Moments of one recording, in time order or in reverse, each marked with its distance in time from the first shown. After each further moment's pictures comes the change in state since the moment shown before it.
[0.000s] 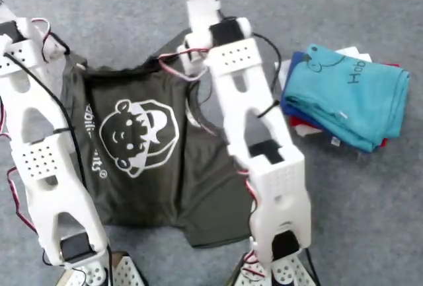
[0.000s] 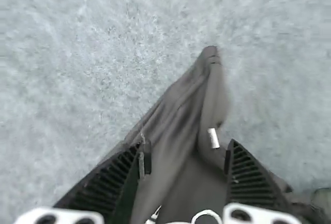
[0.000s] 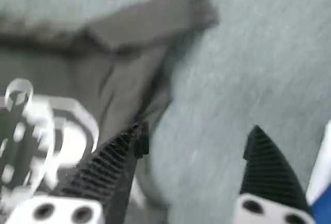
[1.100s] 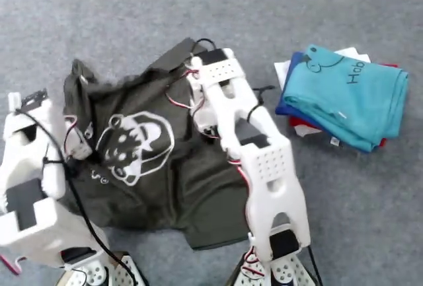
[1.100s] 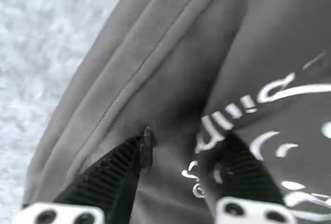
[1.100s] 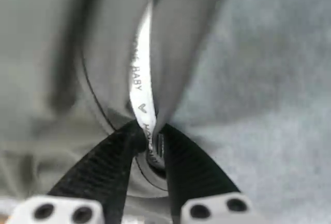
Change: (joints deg) left arm -4.6 -43.6 110.4 -30.9 -18.5; right arm 1.8 10.2 18.1 13.1 -0.2
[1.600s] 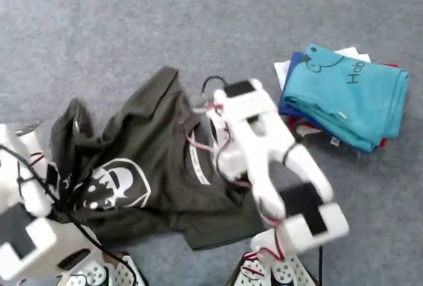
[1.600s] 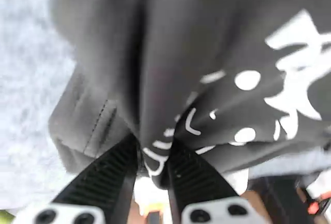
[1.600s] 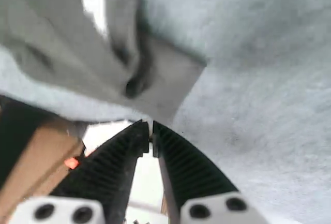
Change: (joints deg) left arm -16.5 -13.8 4.7 21.2 -34.3; right arm -0.3 -44.9 53.1 -0.5 14.5
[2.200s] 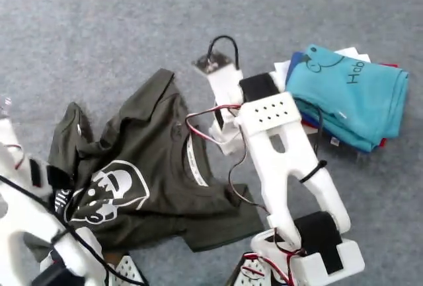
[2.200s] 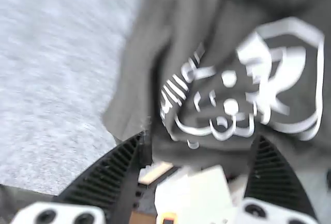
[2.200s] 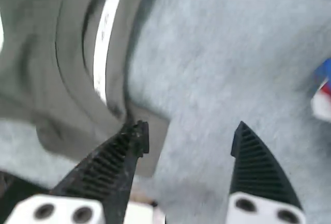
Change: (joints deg) left arm -1.3 -29.2 -7.4 9.3 2.9; right arm 0.5 -11.6 -11.7 -7.2 -4.0
